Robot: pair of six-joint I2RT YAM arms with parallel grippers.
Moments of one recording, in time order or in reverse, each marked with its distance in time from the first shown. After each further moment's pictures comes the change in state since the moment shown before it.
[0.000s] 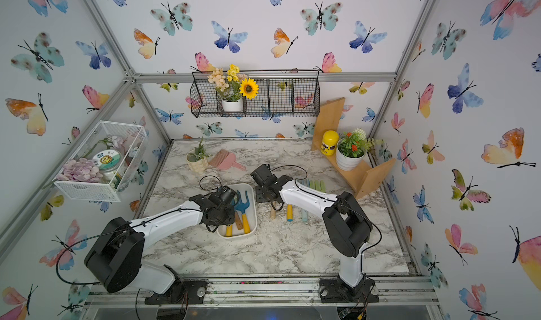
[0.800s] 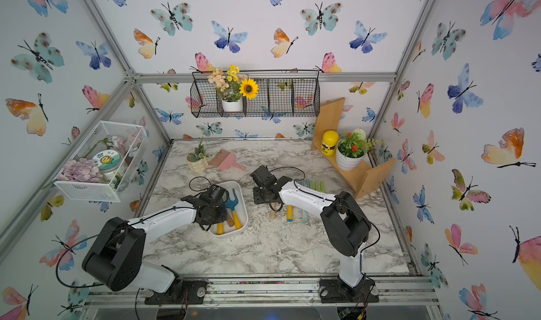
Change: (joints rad) left arm 0.170 -0.022 -0.085 0.077 0.028 0.041; right arm 0.000 0.011 -0.017 0.044 -0.074 -0.006
